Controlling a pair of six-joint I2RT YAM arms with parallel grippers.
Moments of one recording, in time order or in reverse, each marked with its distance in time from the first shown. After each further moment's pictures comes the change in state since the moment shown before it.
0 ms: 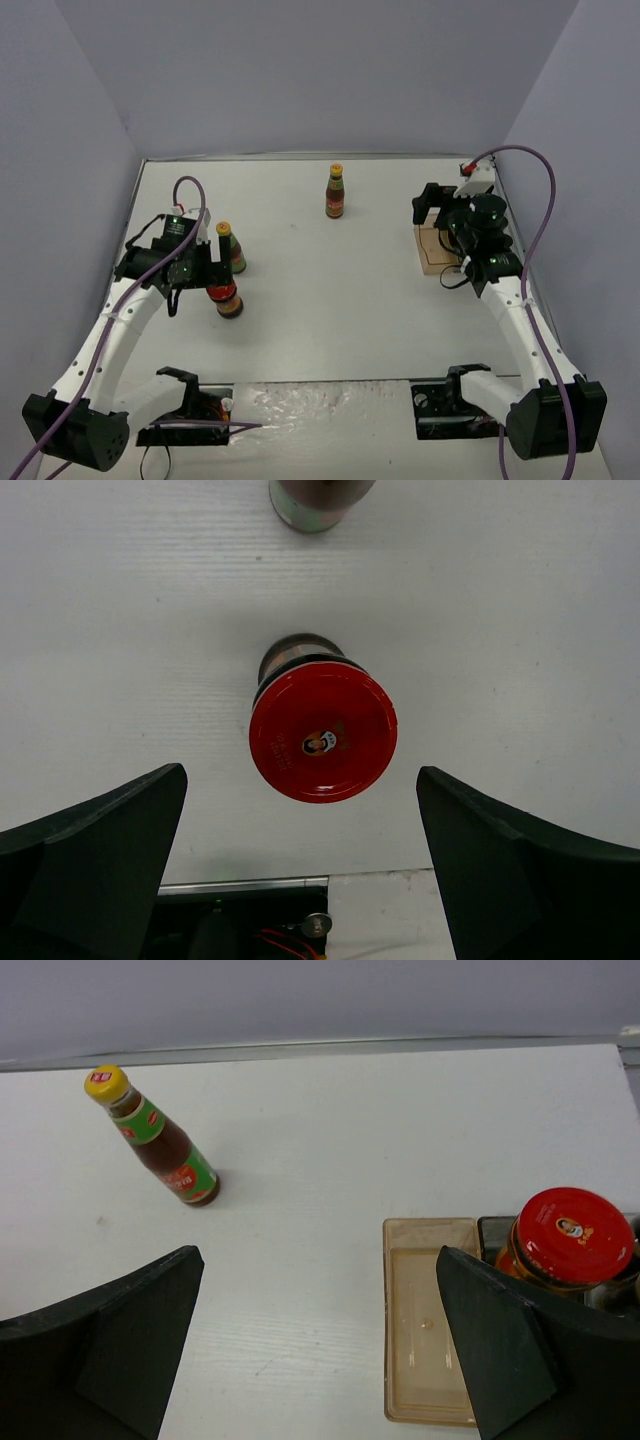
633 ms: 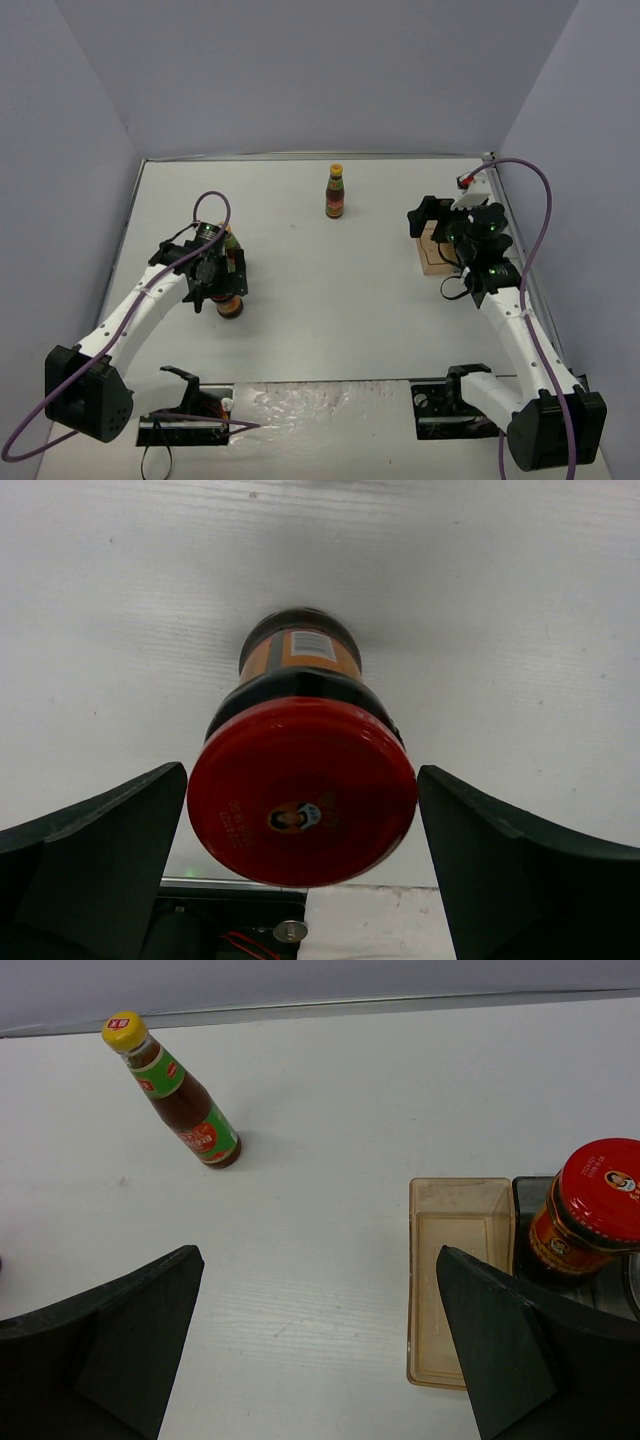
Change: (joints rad) left arm -0.092 0.145 -0.112 0.068 -0.066 -0.157; right arm 0.000 -0.055 -0.085 -0.009 -0.059 0.027
